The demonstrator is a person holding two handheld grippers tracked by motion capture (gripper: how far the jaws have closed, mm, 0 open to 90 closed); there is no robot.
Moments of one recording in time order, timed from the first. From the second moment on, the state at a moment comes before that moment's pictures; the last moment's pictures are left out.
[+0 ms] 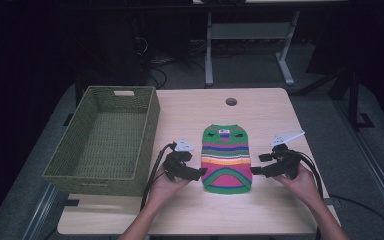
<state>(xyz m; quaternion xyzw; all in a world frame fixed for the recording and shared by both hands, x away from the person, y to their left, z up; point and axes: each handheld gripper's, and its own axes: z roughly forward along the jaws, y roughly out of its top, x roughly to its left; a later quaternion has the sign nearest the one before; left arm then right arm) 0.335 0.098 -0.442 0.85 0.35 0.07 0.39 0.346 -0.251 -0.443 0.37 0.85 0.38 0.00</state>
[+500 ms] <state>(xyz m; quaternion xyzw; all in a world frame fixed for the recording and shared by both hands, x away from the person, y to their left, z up) 0.322 0.105 -0.444 0.85 0.34 0.06 0.39 0.332 -0.262 -0.439 0.36 0.85 0.39 0.01</state>
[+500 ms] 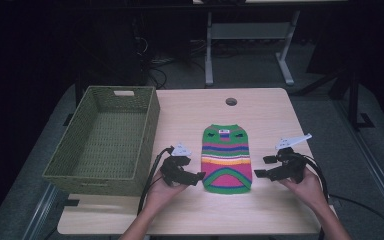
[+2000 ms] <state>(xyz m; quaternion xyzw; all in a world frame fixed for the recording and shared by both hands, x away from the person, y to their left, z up) 0.291 0.126 -0.444 0.85 0.34 0.08 0.39 0.288 -0.311 -0.453 0.39 0.83 0.40 0.04</state>
